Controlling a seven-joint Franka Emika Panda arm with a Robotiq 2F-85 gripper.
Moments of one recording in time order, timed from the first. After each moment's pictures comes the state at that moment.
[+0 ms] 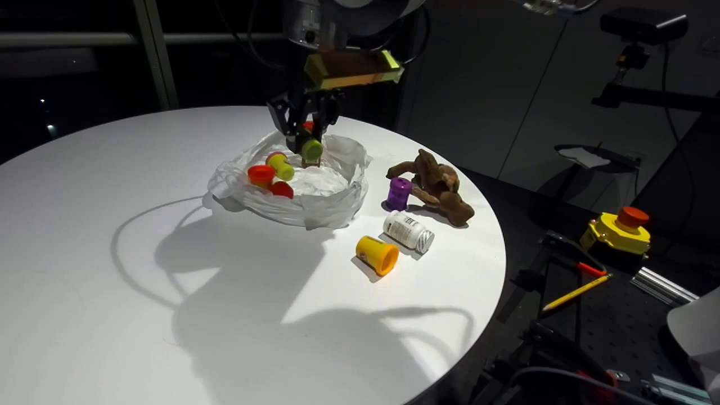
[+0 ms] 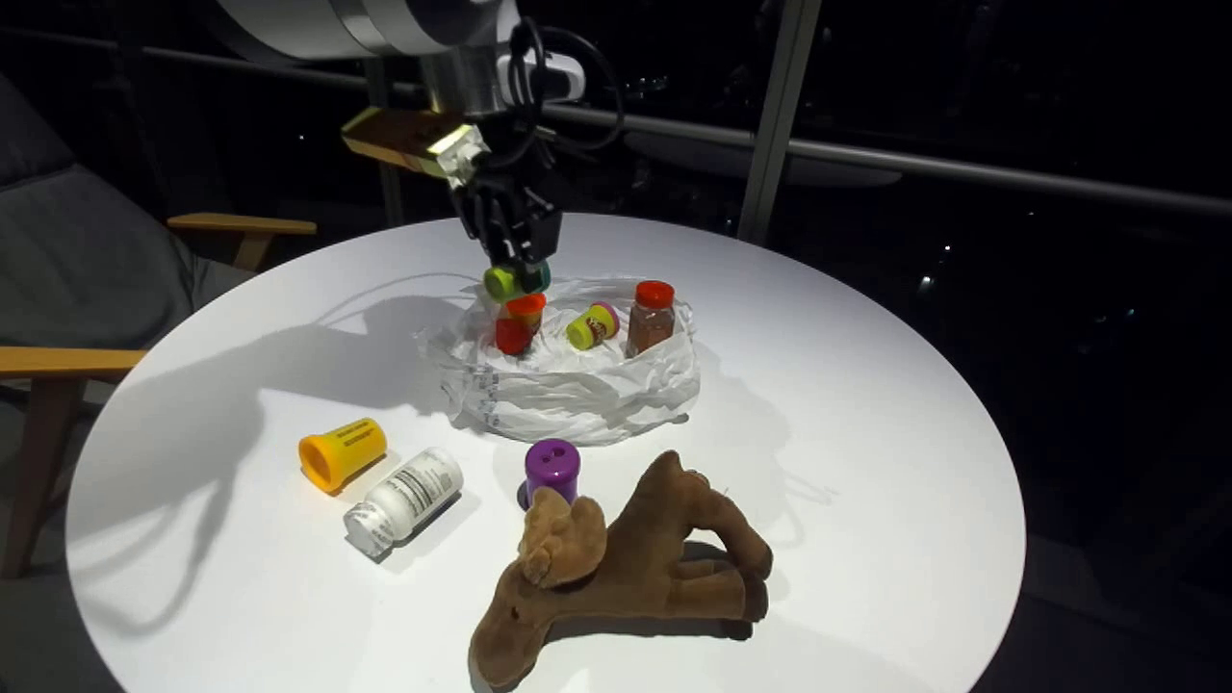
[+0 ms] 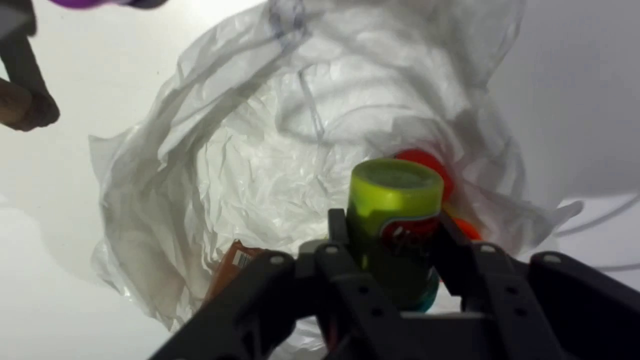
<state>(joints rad) 0.28 0.45 -0.11 -1.99 -0.14 2.59 0.47</state>
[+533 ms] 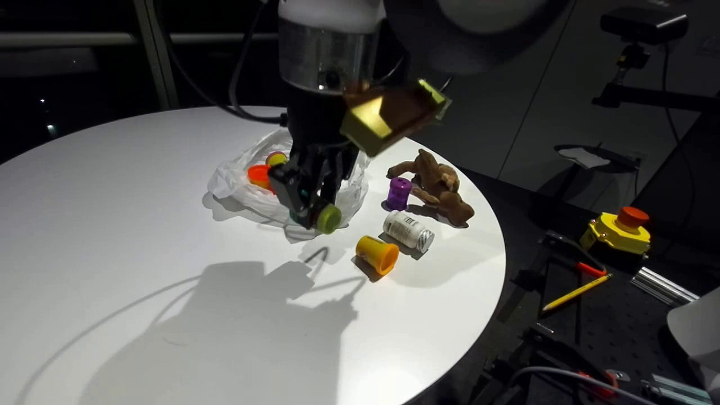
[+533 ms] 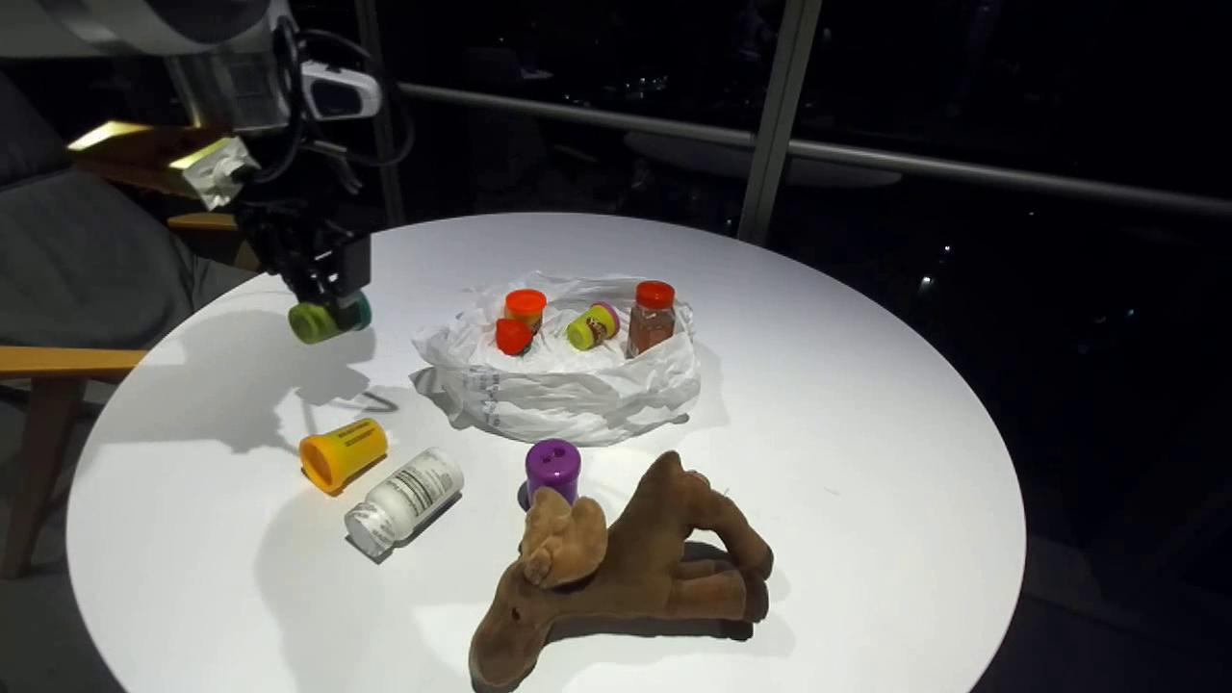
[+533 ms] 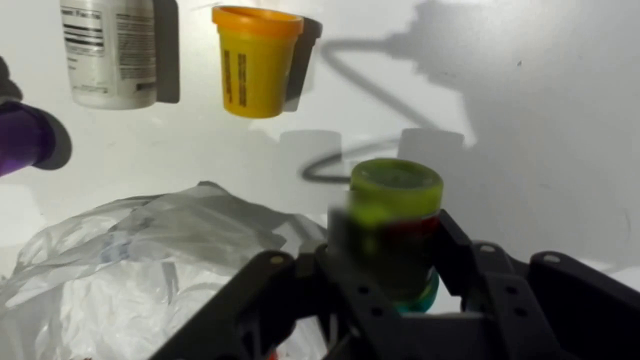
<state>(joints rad) 0.37 0.31 0.04 -2.26 -0.24 2.62 0.55</state>
